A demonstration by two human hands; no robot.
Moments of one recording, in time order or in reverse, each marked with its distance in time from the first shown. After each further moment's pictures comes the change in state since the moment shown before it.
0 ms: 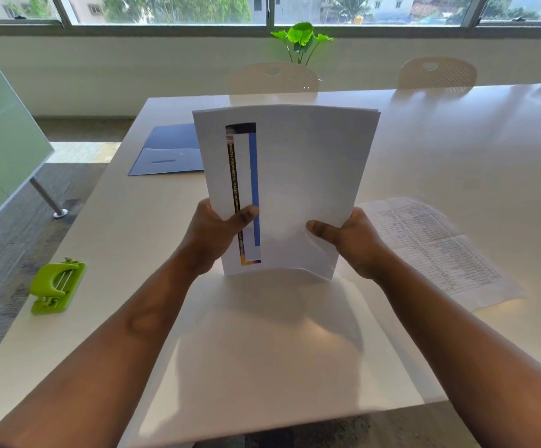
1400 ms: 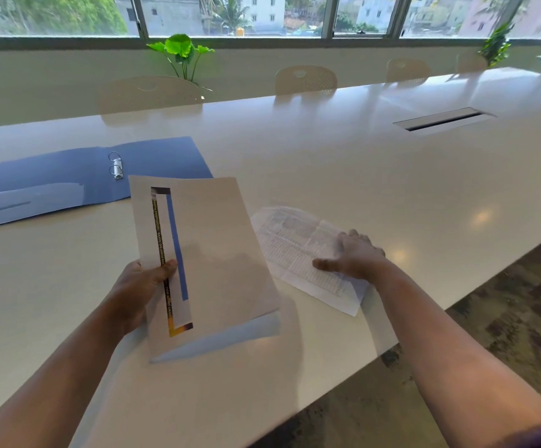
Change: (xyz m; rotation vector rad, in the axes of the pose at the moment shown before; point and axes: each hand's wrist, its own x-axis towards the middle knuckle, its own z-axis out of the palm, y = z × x) left_hand 0.020 -0.056 0.066 -0.076 -0.135 -0.501; right_hand -0.044 0.067 -0.195 -1.135 0.176 0.632
